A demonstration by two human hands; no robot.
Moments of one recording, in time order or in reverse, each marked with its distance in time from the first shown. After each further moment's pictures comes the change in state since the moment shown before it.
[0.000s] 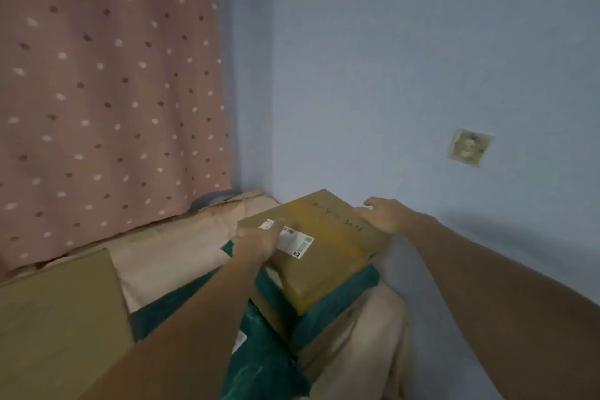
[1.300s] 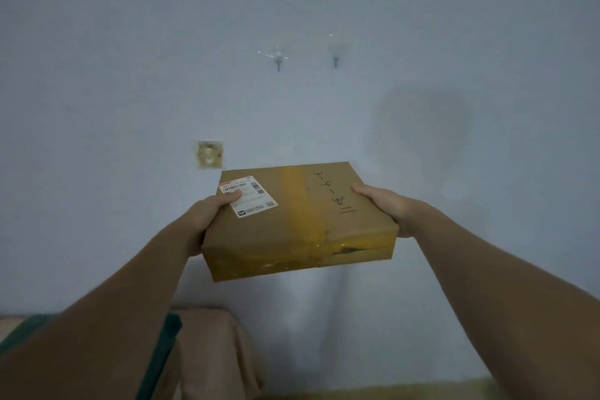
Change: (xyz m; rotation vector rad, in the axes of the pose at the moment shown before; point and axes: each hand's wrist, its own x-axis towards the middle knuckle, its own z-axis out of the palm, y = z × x) left_hand -0.168 0.218 0.183 -0.104 -1.101 0.321; right_hand -0.335 0.219 -0.118 1.162 0.508 0.702
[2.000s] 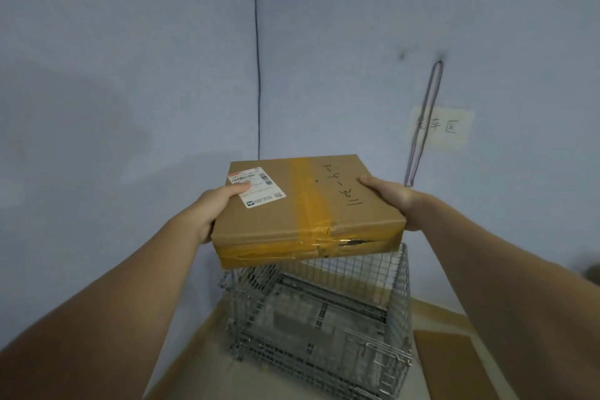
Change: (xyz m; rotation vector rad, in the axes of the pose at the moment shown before) left_hand -0.159 -0.074 0.732 0.273 -1.059 -0.039; right_hand -0.534 0.286 -0.446 0.370 1.054 0.221
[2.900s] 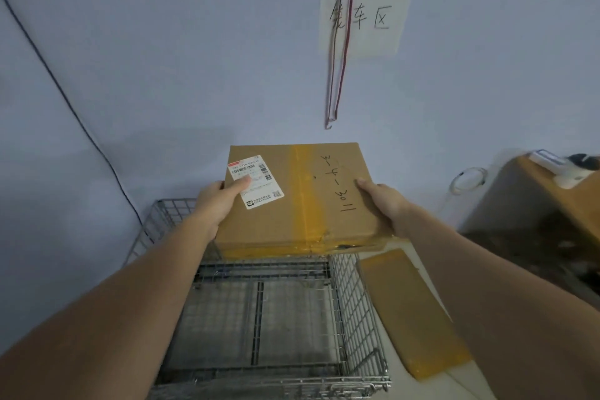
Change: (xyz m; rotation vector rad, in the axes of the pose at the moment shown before) left_hand 0.477 -0.083 0.306 0.286 -0.226 -0.062; right_hand 0.348 0.169 -0.229 0.177 0.550 0.286
